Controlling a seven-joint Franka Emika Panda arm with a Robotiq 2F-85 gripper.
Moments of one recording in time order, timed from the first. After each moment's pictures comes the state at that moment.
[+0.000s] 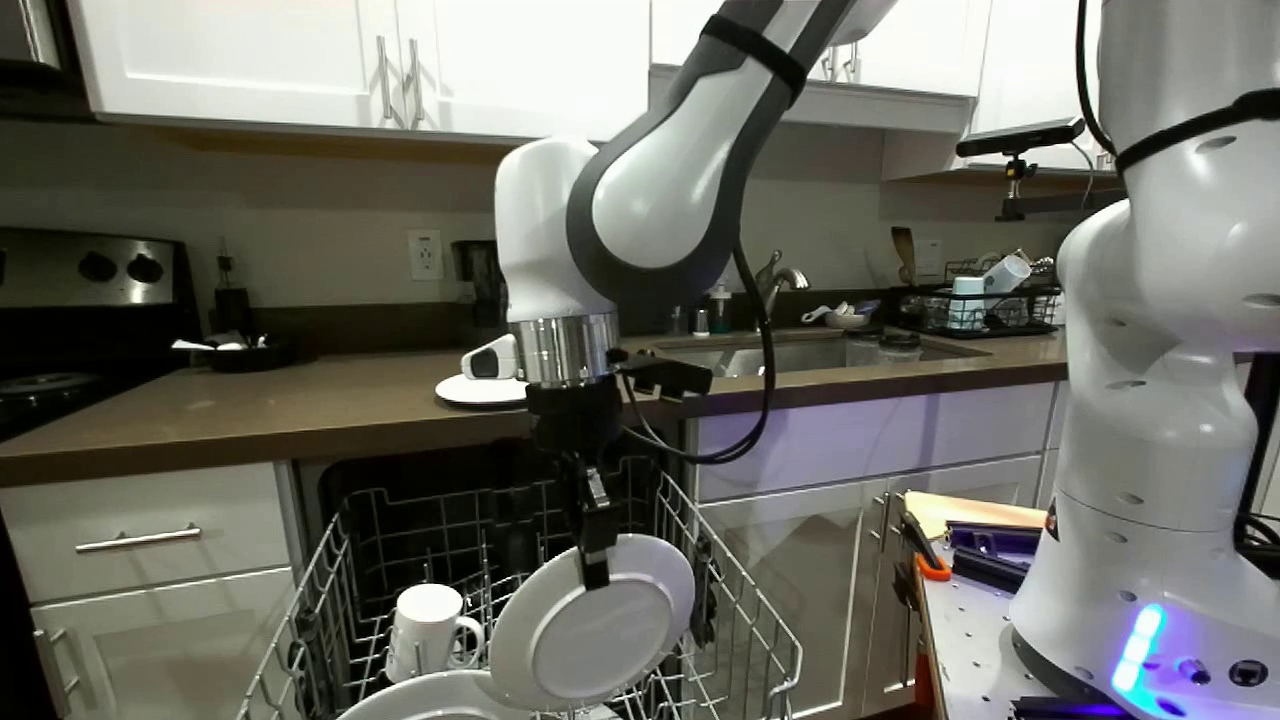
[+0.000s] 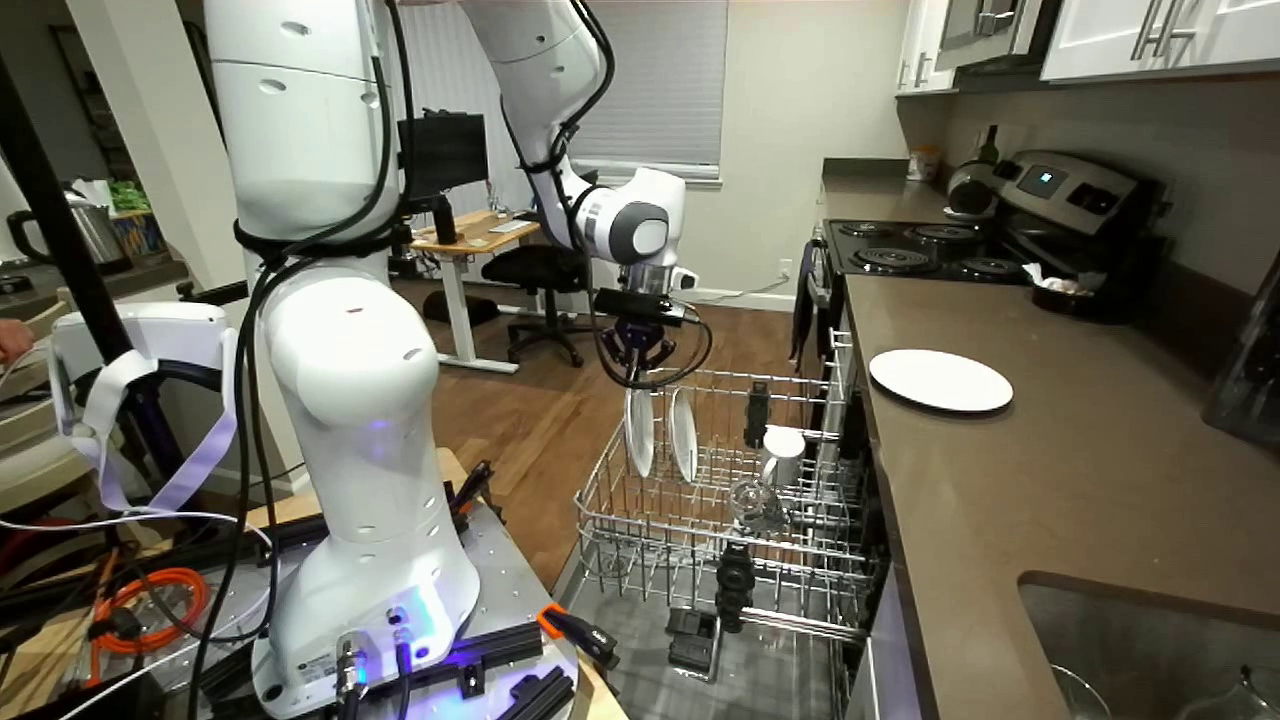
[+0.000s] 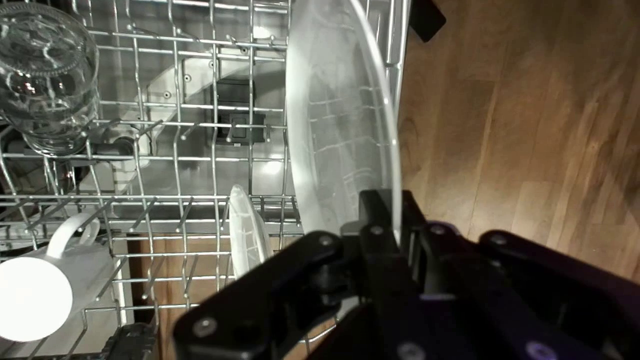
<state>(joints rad) 0.06 0.13 0.29 -2.46 0.09 2.48 -0.47</state>
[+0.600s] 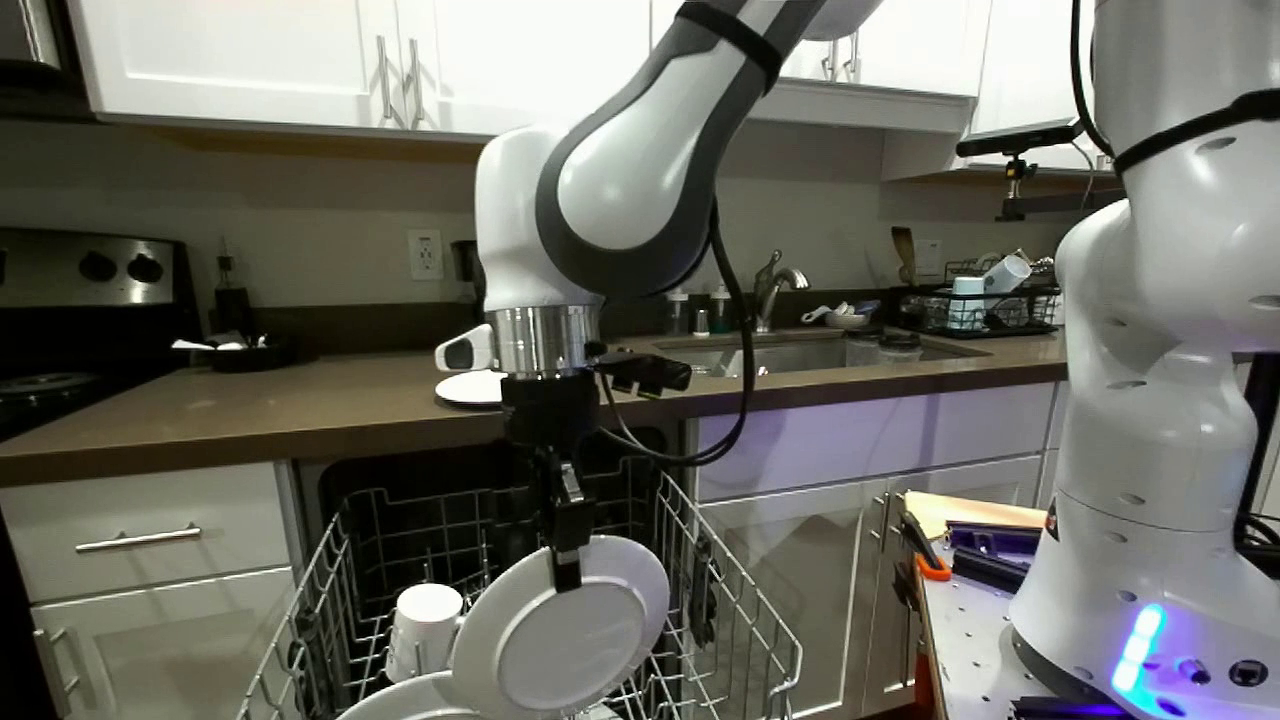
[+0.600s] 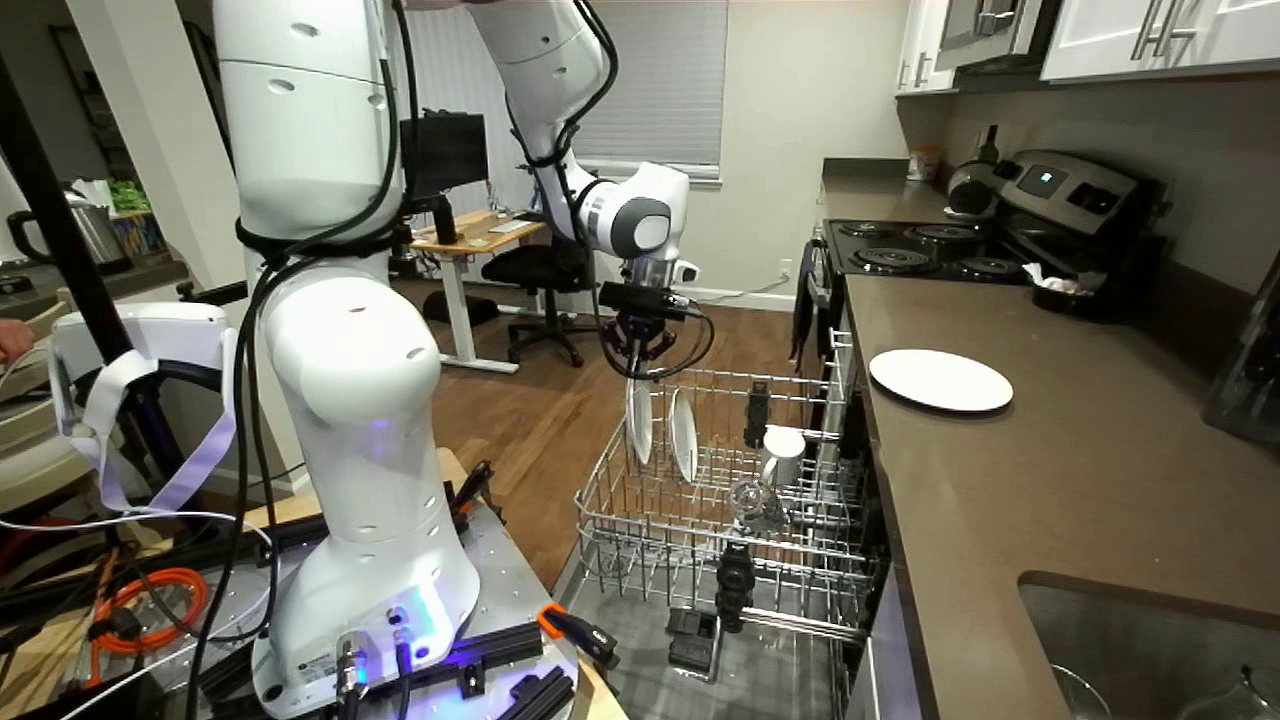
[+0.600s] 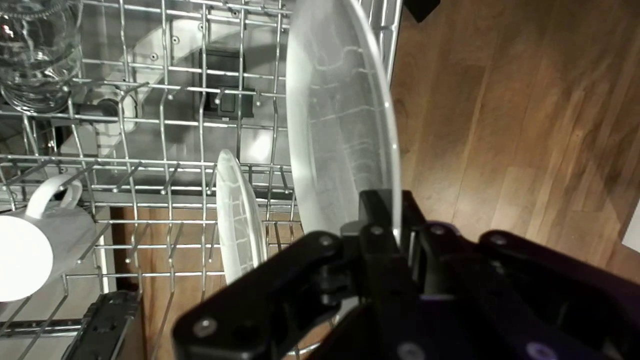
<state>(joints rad) 0.08 0.15 0.28 -2.41 0.14 2.48 -0.53</state>
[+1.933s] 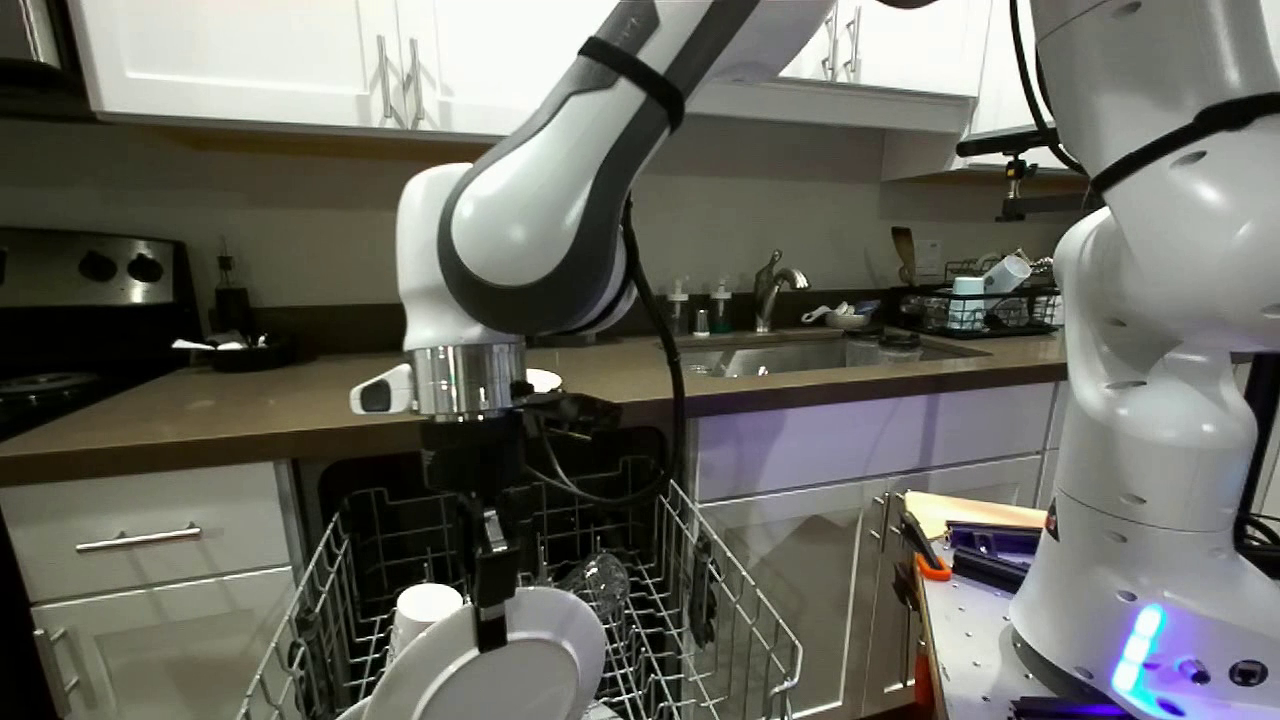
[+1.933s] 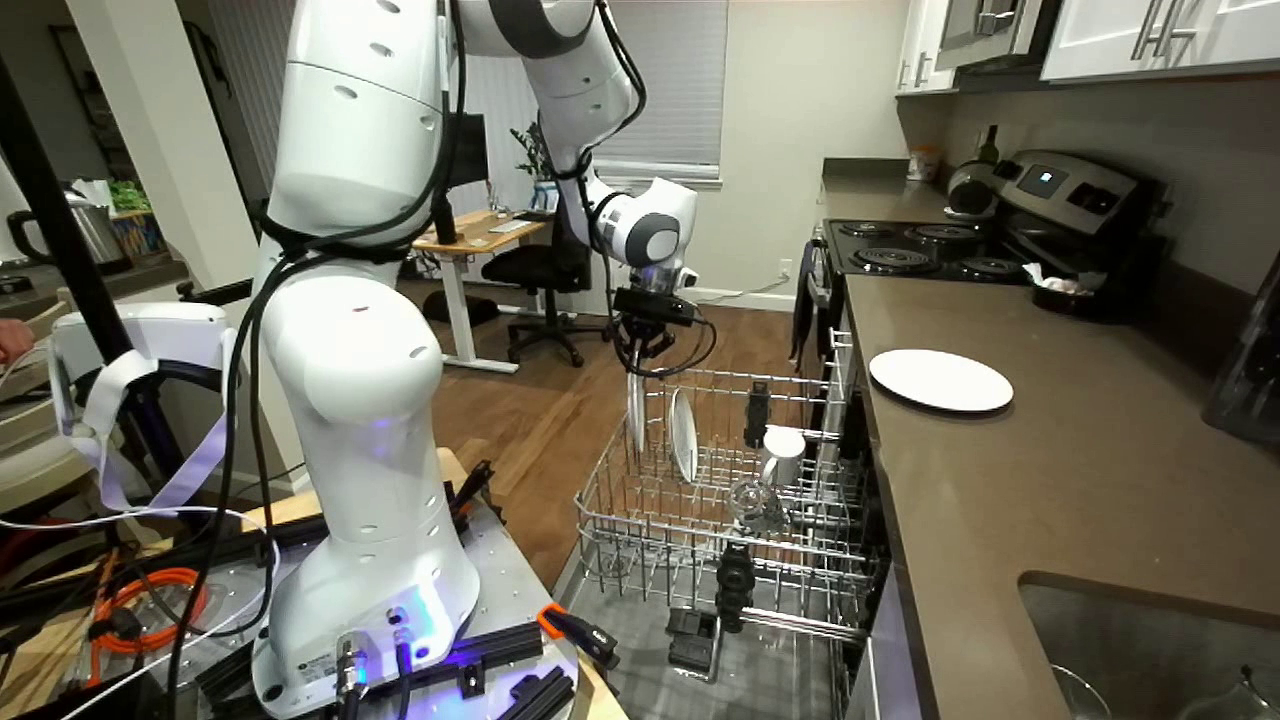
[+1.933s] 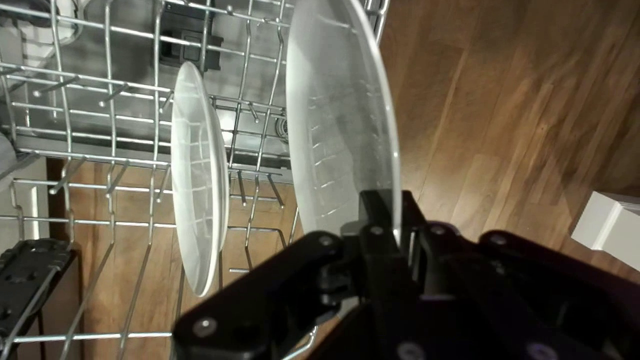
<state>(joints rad) 0.10 0.35 0.31 -2.21 0.16 2.47 -0.62</state>
